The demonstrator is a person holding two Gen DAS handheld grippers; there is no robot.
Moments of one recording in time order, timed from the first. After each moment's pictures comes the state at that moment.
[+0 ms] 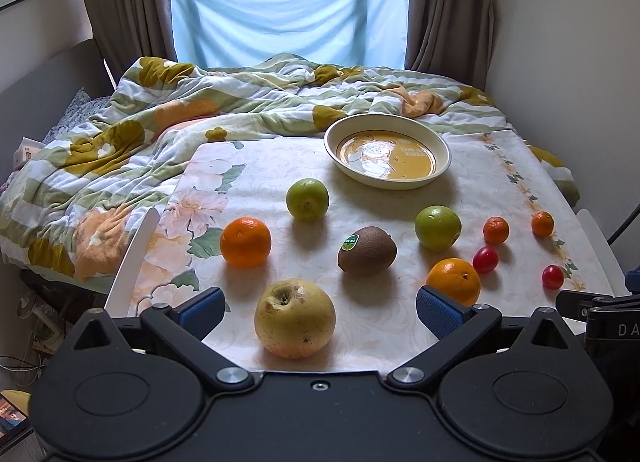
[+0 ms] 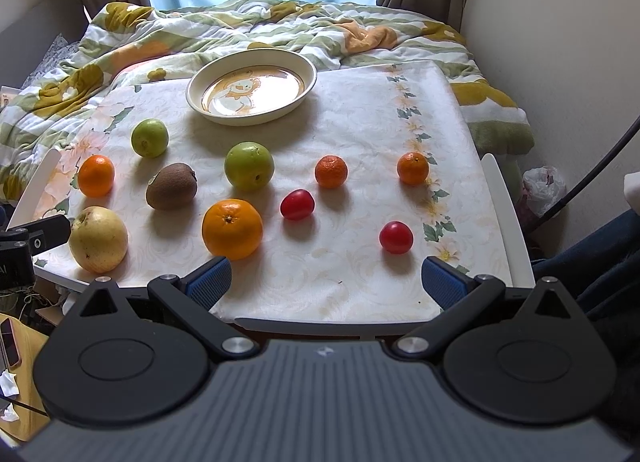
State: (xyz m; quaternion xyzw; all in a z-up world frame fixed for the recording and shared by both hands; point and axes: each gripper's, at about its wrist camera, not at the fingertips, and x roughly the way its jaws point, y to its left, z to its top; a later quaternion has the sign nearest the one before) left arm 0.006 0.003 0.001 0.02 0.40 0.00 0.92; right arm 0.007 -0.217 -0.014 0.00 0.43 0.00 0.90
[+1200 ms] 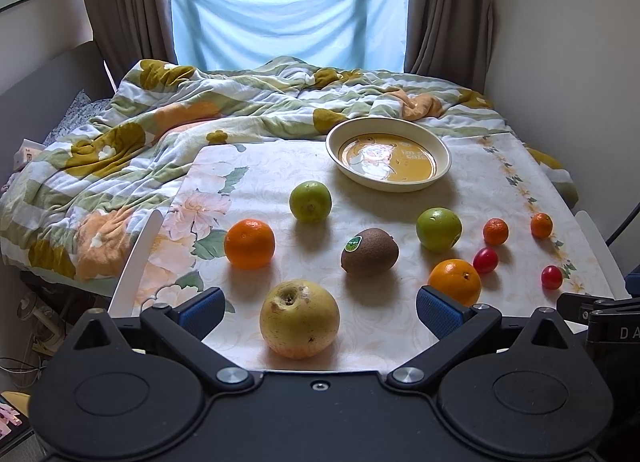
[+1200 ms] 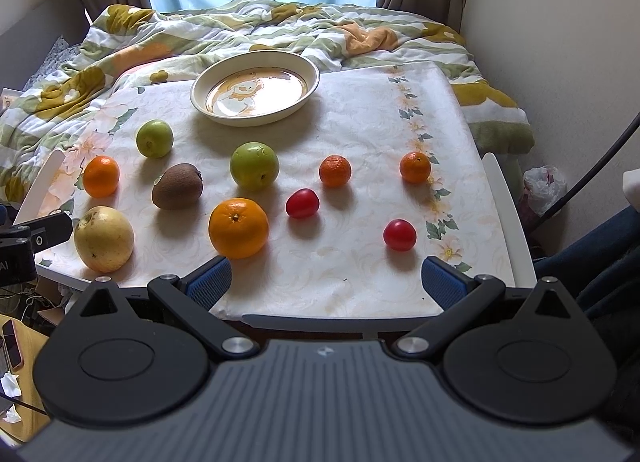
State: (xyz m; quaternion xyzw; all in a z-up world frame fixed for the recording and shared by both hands) left arm 0.005 0.003 0.002 0.02 0.39 0.00 0.92; right arm 0.004 -0.216 -0.013 0.00 0.43 0.00 0.90
